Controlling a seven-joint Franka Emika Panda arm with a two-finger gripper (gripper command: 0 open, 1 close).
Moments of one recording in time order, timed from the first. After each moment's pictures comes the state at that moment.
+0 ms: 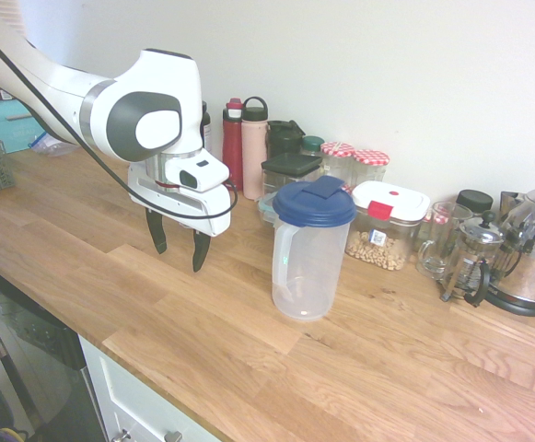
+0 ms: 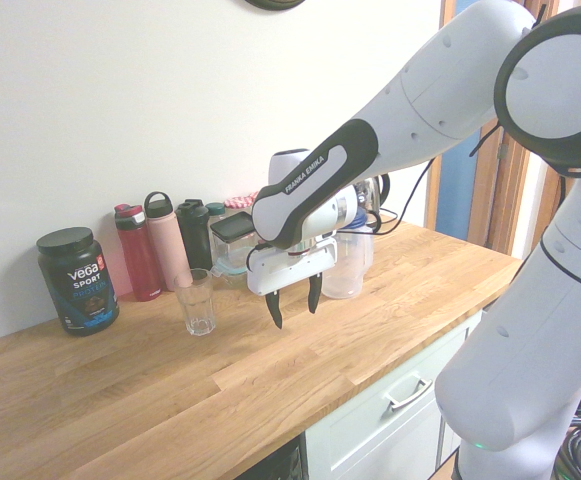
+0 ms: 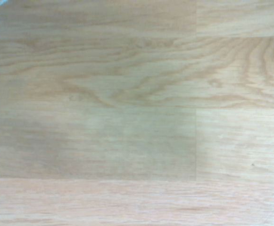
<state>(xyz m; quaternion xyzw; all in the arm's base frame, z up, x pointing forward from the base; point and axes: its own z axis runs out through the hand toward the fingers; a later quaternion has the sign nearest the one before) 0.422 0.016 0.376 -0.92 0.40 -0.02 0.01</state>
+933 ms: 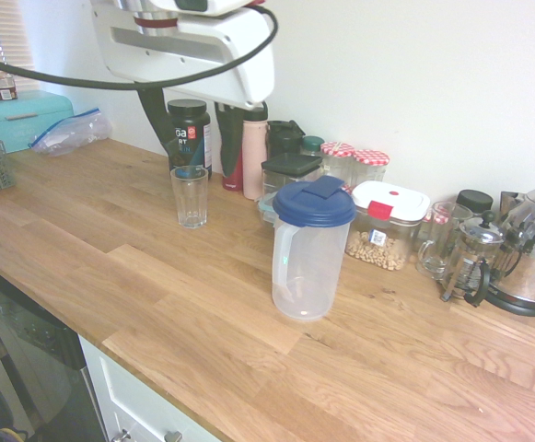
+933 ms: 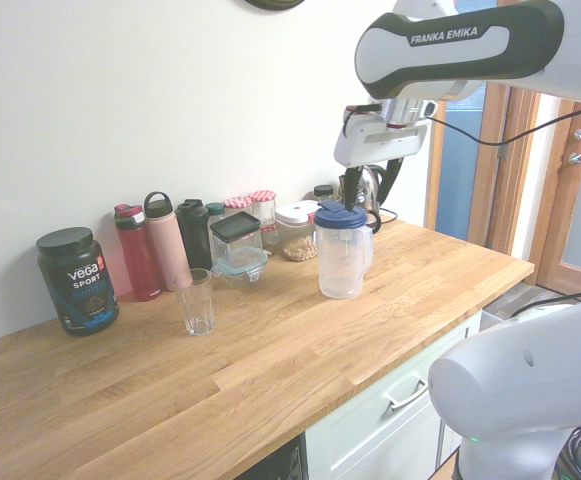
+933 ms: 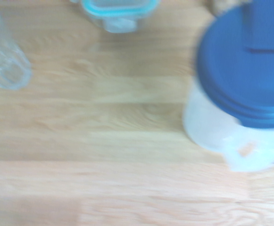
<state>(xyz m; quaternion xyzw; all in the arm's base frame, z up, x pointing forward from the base) 0.296 -0.129 0.598 -0.91 0.39 -0.14 0.07</state>
